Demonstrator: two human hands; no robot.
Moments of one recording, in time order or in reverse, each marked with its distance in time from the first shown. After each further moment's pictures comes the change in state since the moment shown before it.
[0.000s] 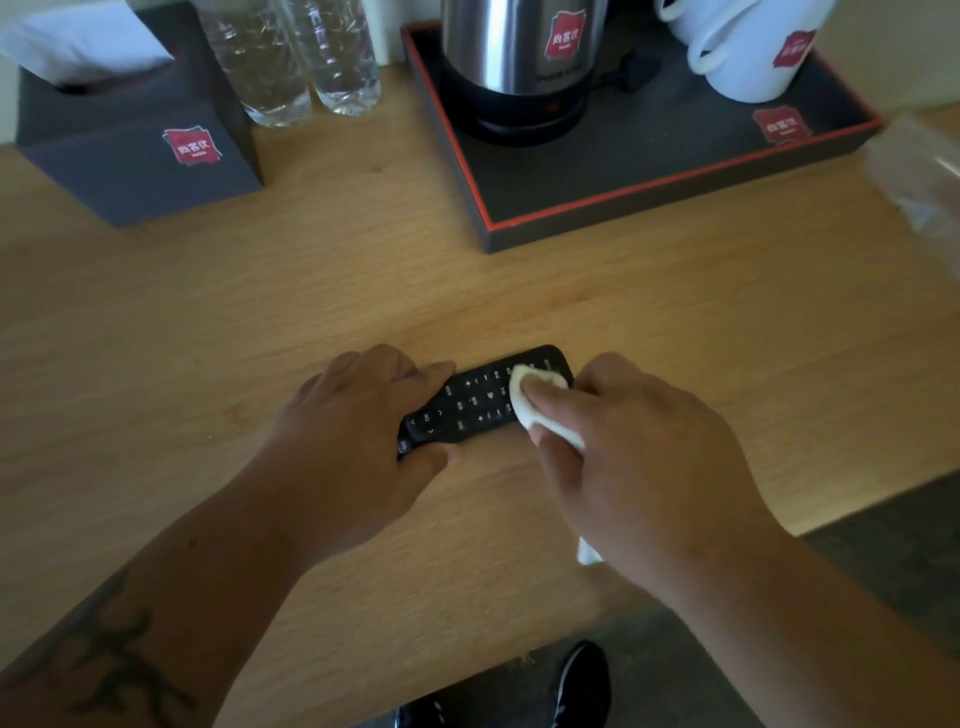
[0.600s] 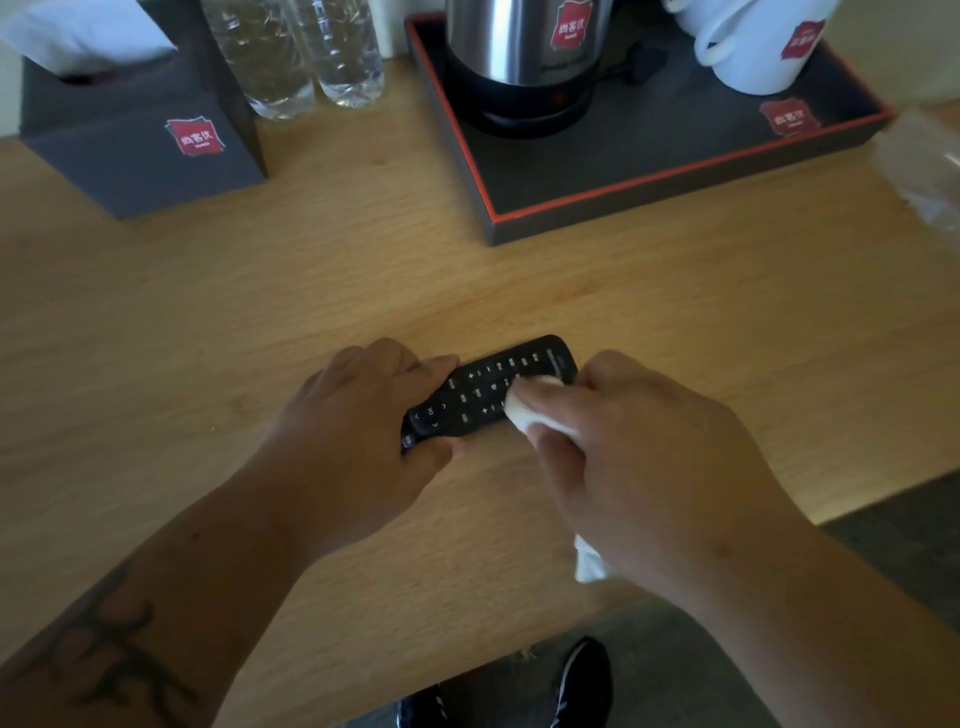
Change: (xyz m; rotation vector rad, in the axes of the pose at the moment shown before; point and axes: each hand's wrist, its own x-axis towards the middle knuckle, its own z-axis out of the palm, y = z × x) left_hand -0.001 0.000 0.003 0.014 0.003 -0.009; right_hand -0.003 -0.005 -0.009 0.059 -0.041 -0.037
